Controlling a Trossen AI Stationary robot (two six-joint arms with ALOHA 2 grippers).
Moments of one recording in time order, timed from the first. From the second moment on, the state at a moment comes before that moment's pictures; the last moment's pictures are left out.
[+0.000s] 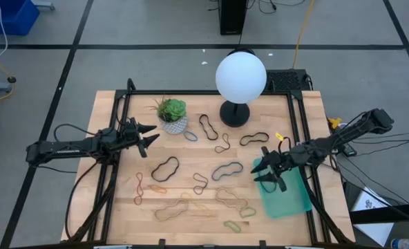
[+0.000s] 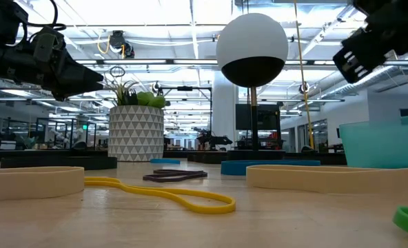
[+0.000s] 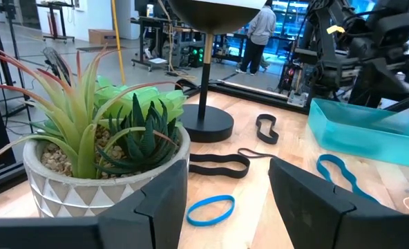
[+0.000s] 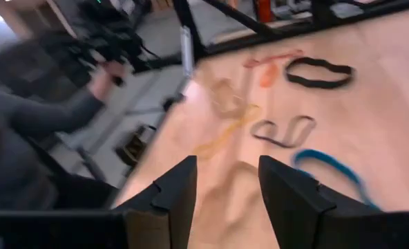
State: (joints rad) left arm 0.13 0.19 0.01 0.10 -0.24 -0.15; right arm 0.38 0.74 0.25 0.22 0.02 0.37
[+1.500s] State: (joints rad) left arm 0.13 0.19 0.01 0.10 -0.24 -0.13; right arm -0.20 1.31 0.56 -0.25 0.02 -0.10
